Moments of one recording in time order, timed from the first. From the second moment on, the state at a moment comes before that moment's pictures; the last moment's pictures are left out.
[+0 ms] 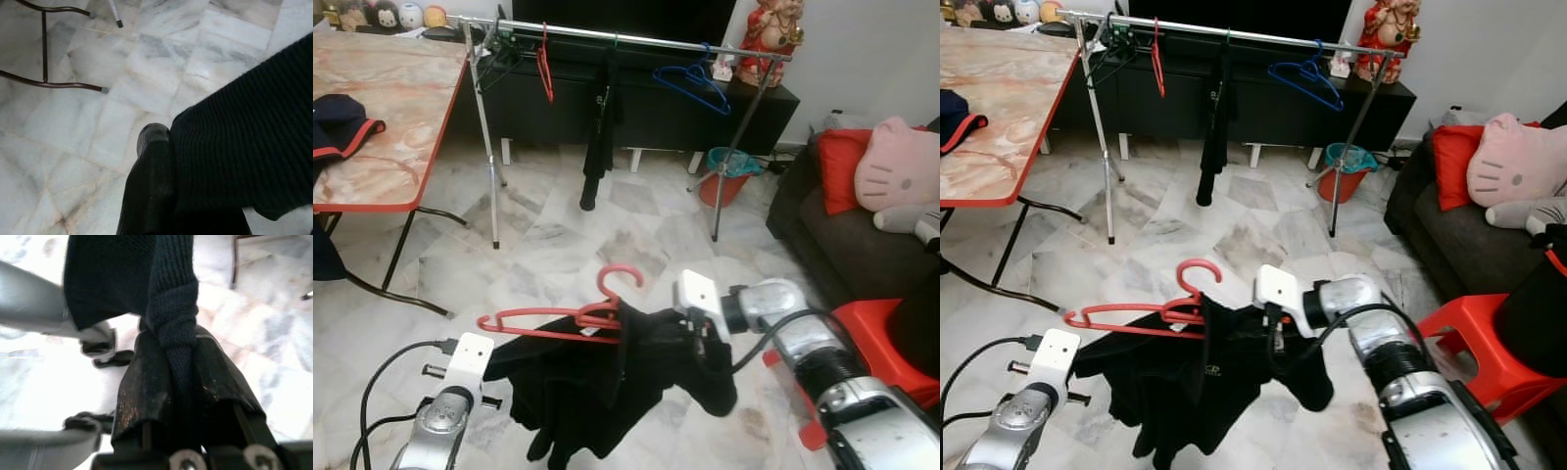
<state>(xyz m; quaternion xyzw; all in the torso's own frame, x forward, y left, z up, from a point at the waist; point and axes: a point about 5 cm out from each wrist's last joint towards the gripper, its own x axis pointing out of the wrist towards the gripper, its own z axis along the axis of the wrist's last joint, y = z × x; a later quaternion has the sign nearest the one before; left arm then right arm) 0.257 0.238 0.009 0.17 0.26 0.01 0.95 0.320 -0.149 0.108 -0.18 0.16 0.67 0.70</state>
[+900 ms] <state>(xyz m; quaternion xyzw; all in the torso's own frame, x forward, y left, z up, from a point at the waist) 0.256 0.238 0.008 0.16 0.27 0.00 0.95 0.308 -0.183 0.100 -0.27 0.22 0.67 0.66</state>
